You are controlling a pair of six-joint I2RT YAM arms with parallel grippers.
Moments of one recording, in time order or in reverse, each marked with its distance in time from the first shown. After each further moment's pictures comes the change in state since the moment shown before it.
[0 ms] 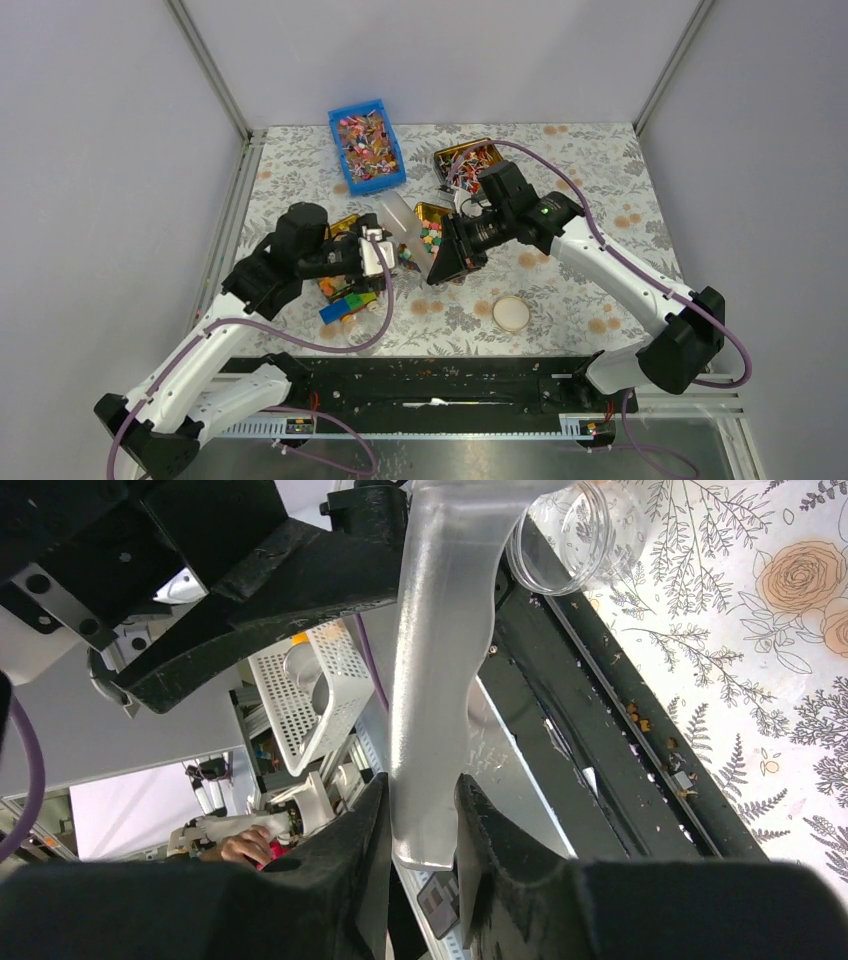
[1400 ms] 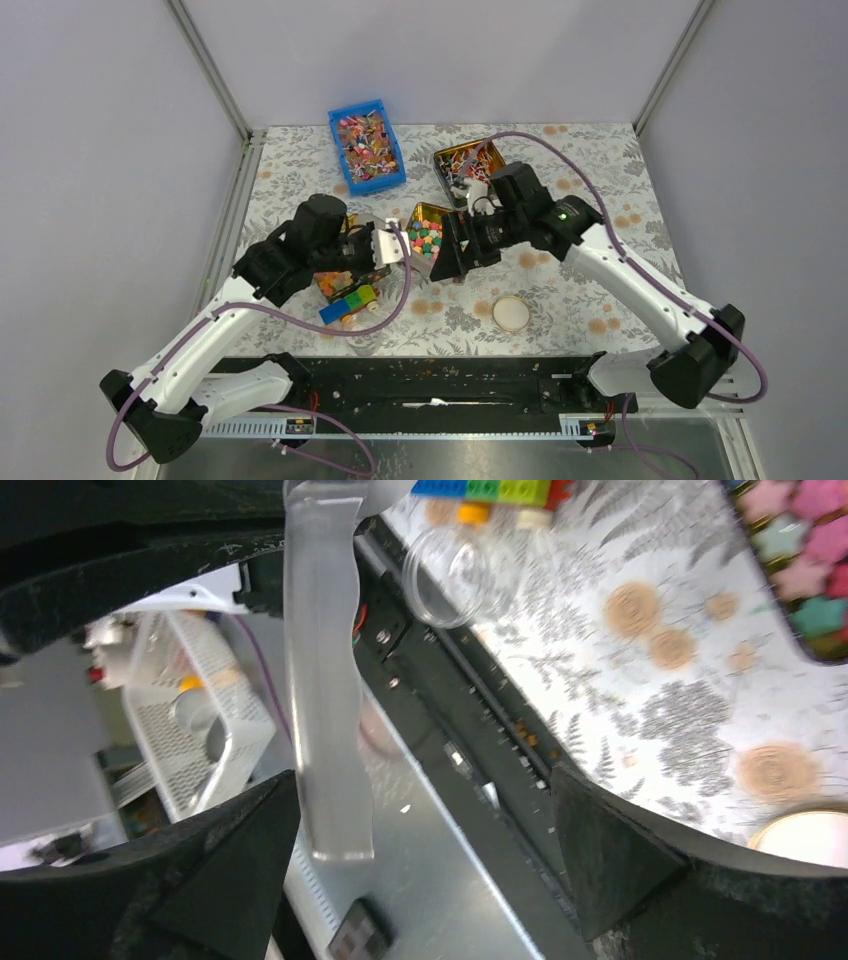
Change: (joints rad) left arm -0.069 0.117 0.111 -0.126 -0.103 -0.016; right arm 0.000 -0.055 0.005 -0.060 0.192 -0.110
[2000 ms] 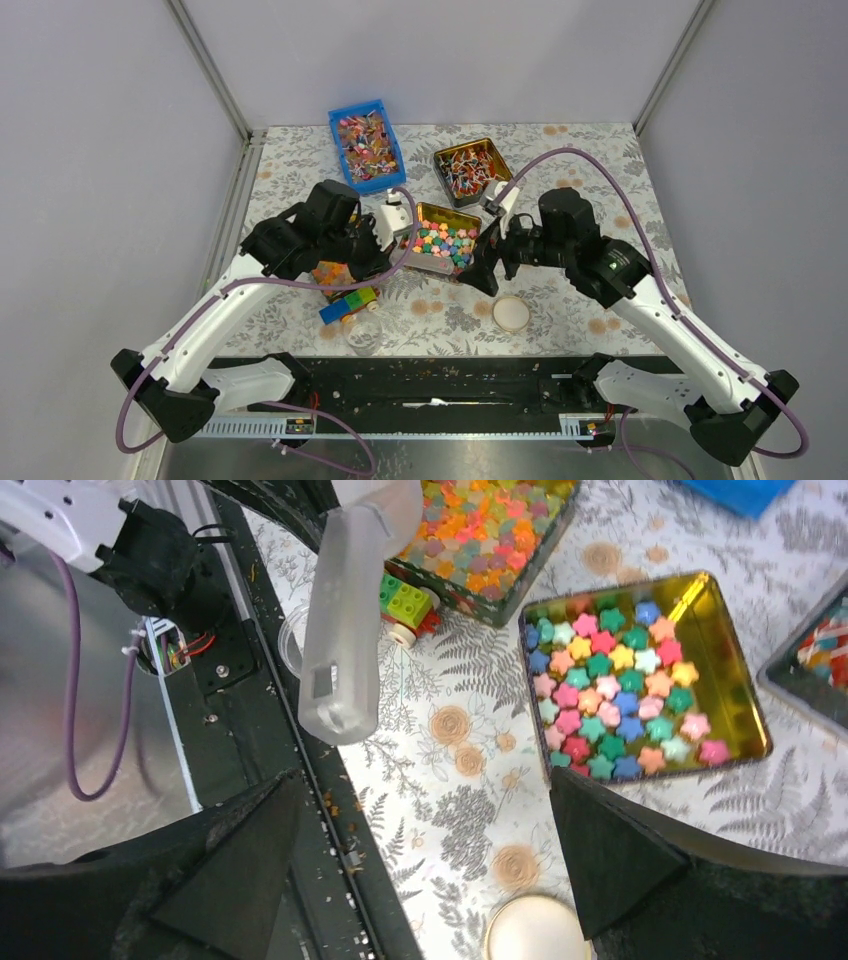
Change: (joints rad) left arm 0.000 0.127 0.177 -0.243 -0.045 -0.378; right arm 0.000 -0.370 -0.234 0.232 0.209 -0.452
